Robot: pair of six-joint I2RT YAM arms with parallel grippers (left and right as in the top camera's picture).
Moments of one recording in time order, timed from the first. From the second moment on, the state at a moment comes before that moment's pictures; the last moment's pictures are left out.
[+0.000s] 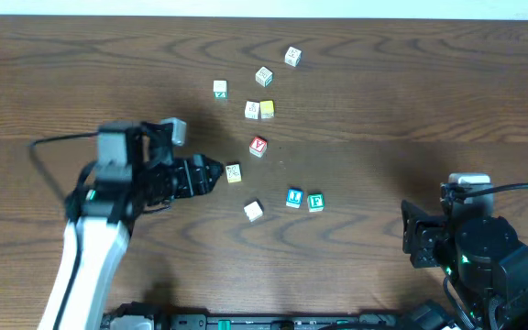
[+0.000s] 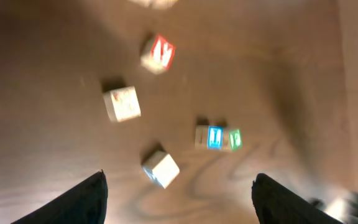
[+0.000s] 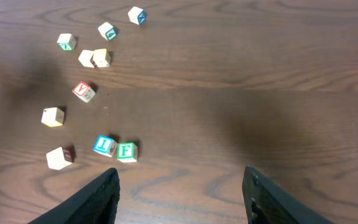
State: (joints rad) left arm -0.05 1.19 0.87 -0.70 0.63 -0.29; right arm 0.55 0.65 1.11 -1.15 0.32 0.39
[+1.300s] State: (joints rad) left arm -0.70 1.40 0.87 -0.67 -0.14 -0.56; right arm 0.55 0.65 1.06 -1.18 0.44 0.48
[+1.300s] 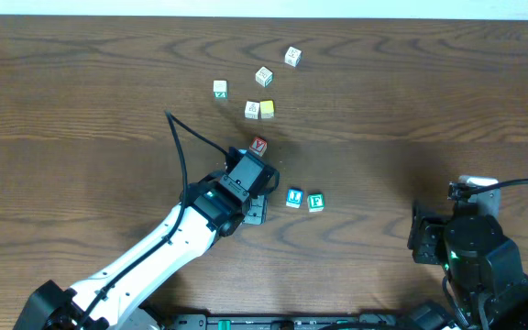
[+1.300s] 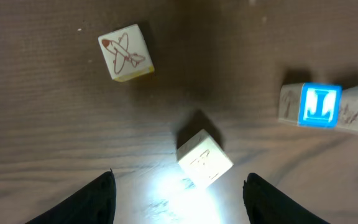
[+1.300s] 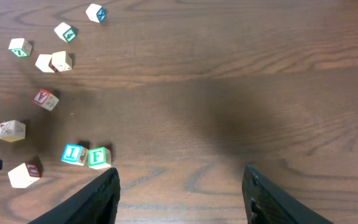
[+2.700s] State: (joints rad) left arm -0.79 1.58 0.87 -0.66 -0.22 -1.26; right arm 0.55 0.65 1.06 -1.16 0.43 0.49
